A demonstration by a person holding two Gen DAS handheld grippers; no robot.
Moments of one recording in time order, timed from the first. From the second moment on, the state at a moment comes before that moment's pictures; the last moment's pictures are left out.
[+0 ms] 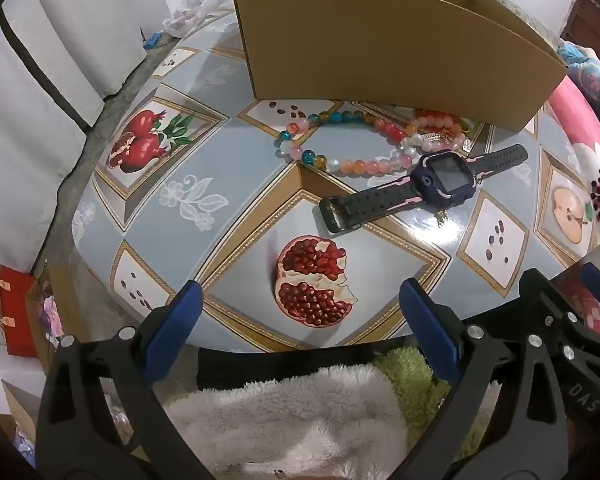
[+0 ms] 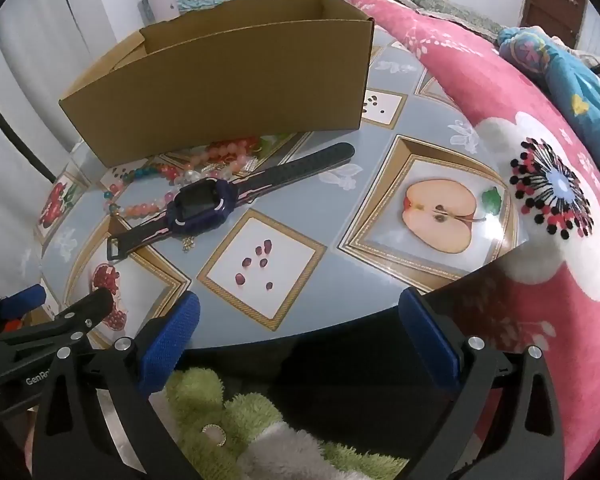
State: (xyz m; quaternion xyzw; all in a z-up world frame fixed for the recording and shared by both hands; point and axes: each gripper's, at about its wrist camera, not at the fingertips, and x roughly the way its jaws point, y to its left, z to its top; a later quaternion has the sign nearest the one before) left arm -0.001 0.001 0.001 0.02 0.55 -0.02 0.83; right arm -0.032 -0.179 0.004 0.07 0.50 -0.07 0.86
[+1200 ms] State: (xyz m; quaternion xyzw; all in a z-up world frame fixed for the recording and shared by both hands) left arm 0.002 0.006 0.000 0.02 0.56 -0.02 0.83; right arm -0.032 -0.180 0.000 0.08 0.50 -0.07 0.86
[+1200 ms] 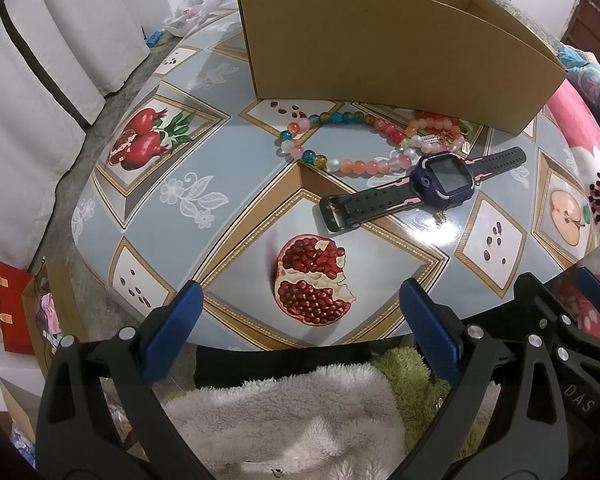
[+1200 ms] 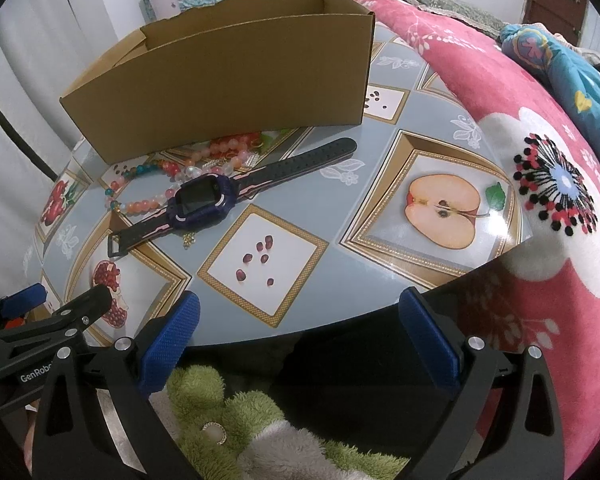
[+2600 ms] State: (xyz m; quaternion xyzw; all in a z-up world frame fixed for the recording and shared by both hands) left arm 0.001 0.001 0.007 0.02 0.55 -0.02 0.83; right arm -0.032 -0.183 0.001 0.09 0.50 -0.07 0.86
